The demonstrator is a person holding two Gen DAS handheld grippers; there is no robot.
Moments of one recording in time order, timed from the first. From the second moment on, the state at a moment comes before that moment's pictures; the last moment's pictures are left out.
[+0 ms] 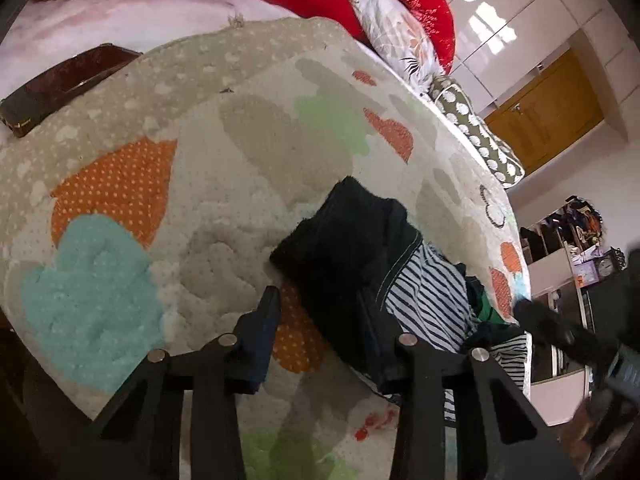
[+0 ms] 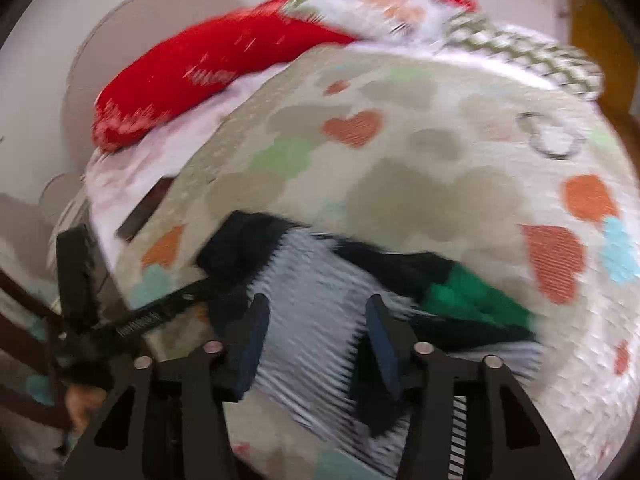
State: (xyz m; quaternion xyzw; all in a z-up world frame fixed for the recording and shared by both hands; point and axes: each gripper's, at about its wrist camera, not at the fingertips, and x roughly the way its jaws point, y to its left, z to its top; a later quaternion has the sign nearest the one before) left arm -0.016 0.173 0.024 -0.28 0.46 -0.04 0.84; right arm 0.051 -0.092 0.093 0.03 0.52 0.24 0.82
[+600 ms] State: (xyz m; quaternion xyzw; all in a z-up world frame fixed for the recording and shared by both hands) left arm -0.036 0.210 0.015 -0.30 0.44 -0.05 0.84; right arm 0.144 0.076 0.004 -0.08 0.70 0.17 0.69
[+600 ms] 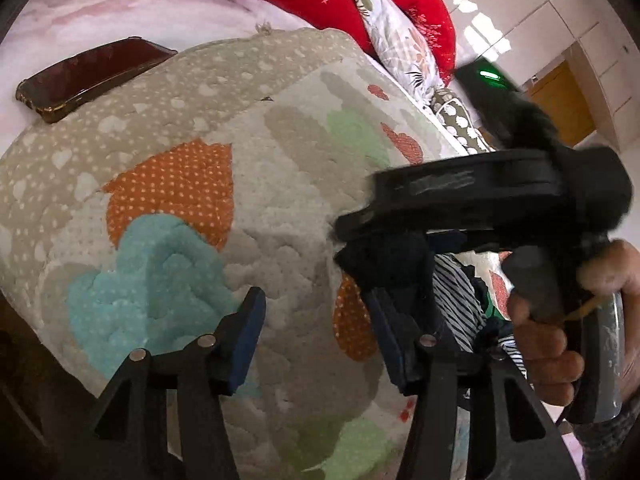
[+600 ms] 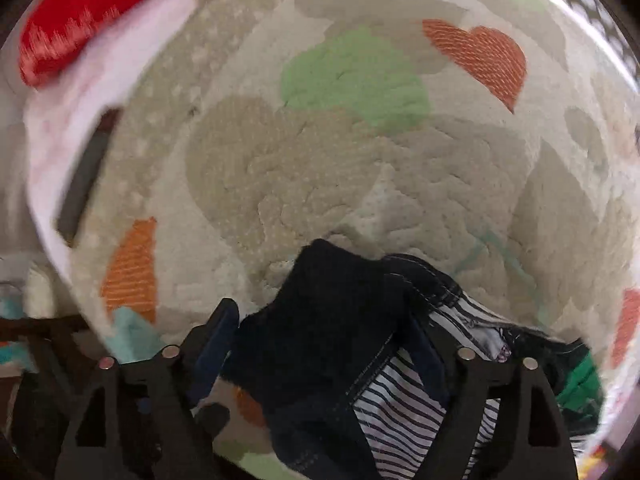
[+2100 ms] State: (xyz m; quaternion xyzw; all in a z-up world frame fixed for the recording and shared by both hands) left arm -0.015 -0.017 0.055 -0.10 0.50 -0.21 0.84; right arm 0.024 -0.259 0.060 0.21 0.52 0.13 0.82
